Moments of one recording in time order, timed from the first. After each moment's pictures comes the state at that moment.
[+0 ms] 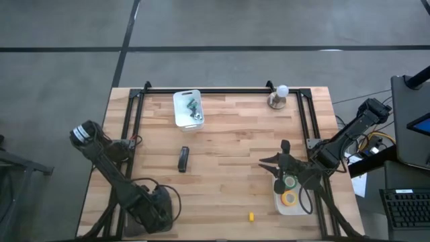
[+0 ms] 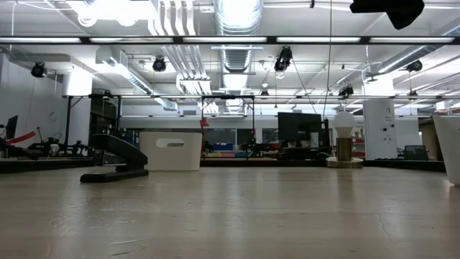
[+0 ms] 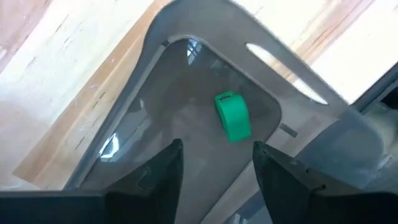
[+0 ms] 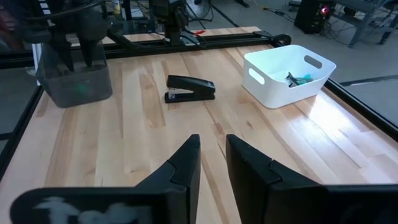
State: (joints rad) left arm -0.88 1.58 1.12 -0.84 -0.01 -1.66; right arm 0.72 1.08 0.73 -0.25 0.89 0.51
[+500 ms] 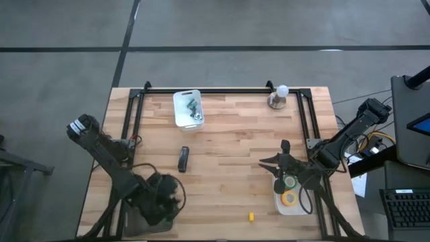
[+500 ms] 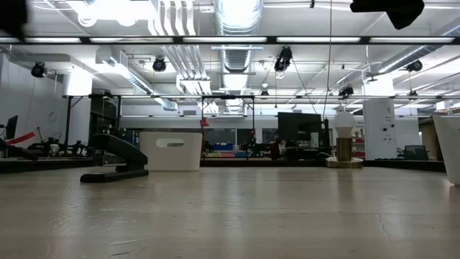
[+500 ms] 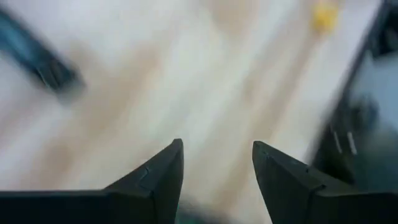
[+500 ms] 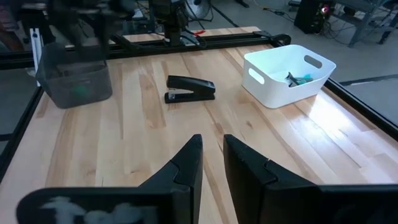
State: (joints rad) left arm -0.81 1.48 1.16 -0.79 -0.43 -1.42; right arm 0.72 1.08 0.73 -0.25 0.89 0.52
